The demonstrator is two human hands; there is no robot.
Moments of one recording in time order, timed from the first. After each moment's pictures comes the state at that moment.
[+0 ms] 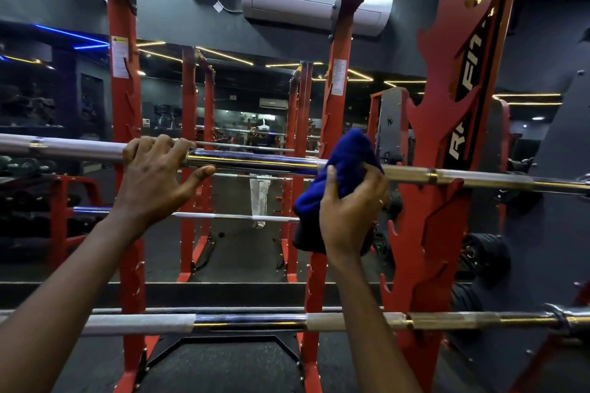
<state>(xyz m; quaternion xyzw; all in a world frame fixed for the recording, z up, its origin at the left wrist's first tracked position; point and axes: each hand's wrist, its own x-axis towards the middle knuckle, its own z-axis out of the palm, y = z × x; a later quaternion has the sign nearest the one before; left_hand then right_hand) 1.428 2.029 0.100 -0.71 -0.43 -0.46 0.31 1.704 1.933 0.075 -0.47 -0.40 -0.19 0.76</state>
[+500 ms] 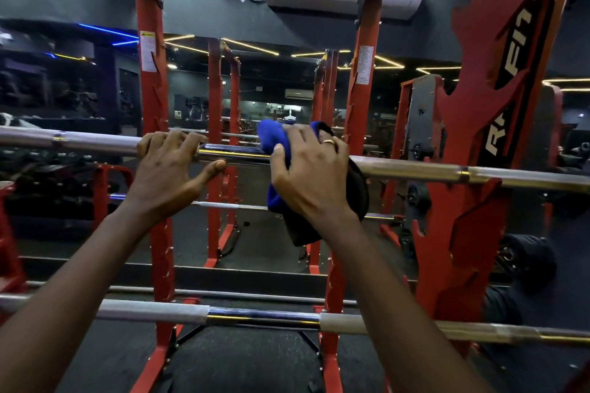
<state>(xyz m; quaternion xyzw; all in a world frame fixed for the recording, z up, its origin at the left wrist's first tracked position) 1.428 2.024 0.101 -0.73 -0.44 -0.43 0.28 1.665 1.953 0.125 -0.55 -0.64 -0.31 0.44</state>
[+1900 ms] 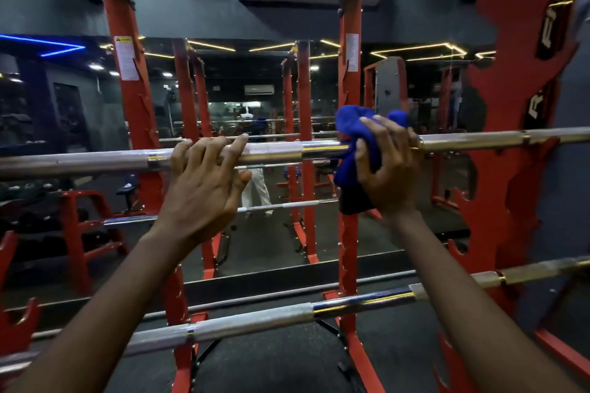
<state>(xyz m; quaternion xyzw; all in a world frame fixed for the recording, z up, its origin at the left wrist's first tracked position) 1.315 2.056 0.091 -0.78 -0.34 -0.42 0.34 1.629 2.001 0.084 -0.48 -0.49 -0.49 0.54</state>
